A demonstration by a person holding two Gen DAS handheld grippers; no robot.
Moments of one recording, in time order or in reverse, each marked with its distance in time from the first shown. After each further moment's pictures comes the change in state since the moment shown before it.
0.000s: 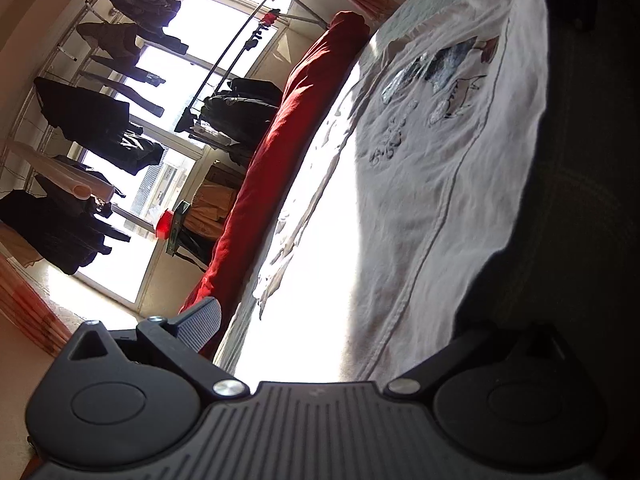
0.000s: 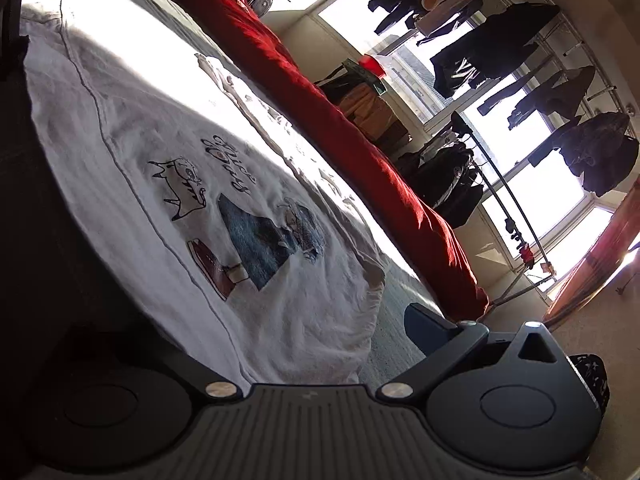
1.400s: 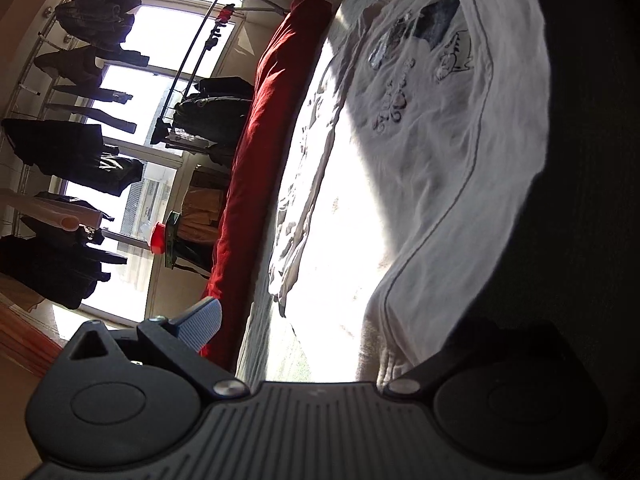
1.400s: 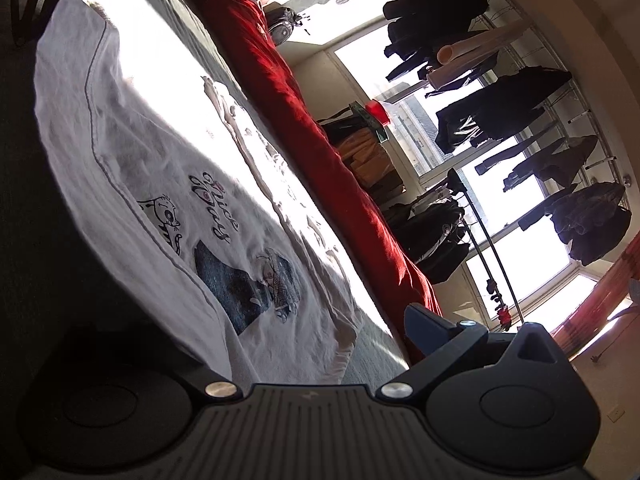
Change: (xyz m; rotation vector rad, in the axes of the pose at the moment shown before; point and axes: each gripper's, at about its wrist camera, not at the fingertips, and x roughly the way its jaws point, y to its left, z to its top) left arm -0.017 0.002 -0.004 0.151 0.081 0.008; right arm 0.013 0.001 0.022 -0.159 -0.108 -0.061
